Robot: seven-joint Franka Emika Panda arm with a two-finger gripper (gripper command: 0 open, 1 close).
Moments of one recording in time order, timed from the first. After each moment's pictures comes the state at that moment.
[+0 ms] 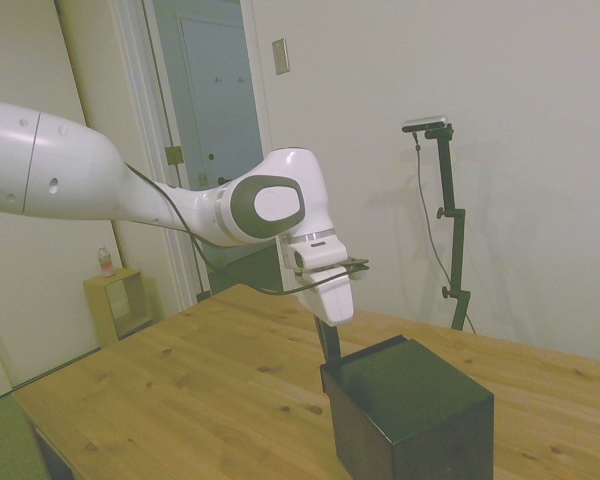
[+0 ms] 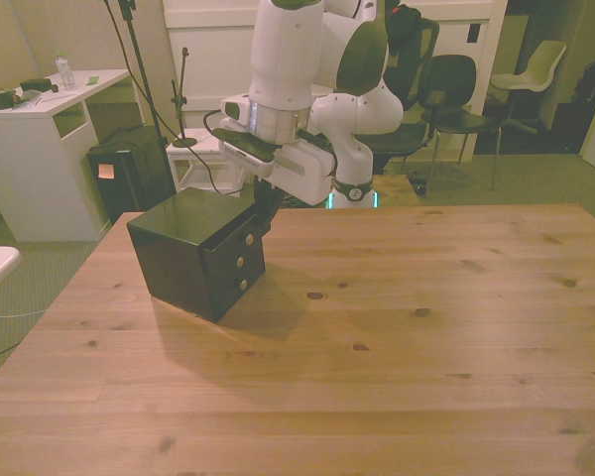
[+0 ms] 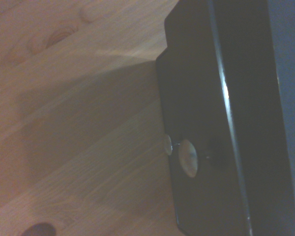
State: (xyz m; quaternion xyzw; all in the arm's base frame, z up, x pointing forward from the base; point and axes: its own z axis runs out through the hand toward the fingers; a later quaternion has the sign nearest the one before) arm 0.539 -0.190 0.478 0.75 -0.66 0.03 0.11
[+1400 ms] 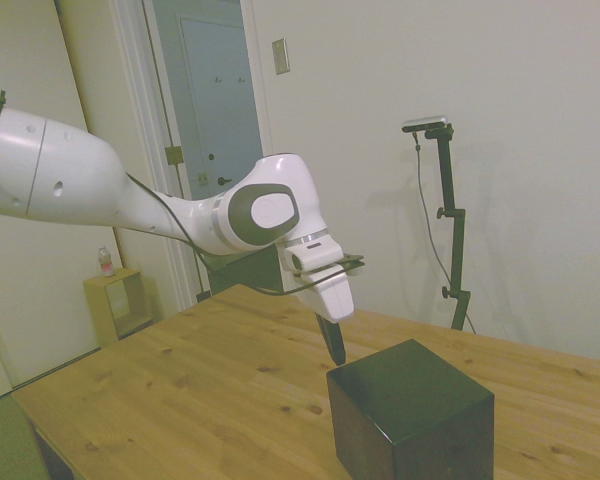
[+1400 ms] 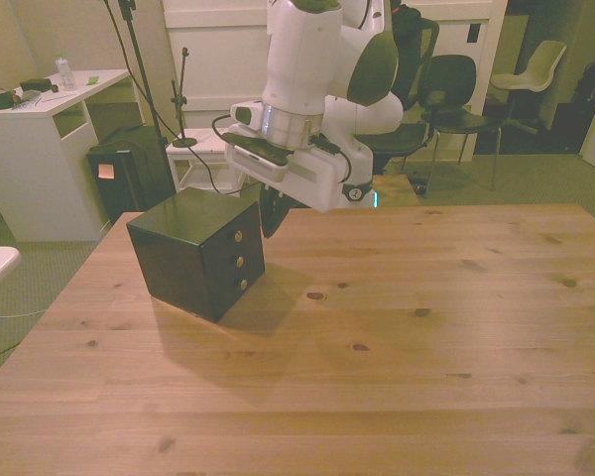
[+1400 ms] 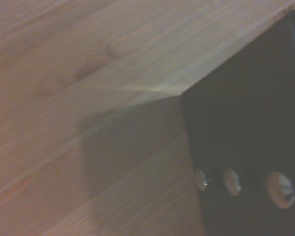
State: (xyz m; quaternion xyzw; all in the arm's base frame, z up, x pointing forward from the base) arm 0.549 -0.156 0.473 0.77 -0.63 0.09 0.08
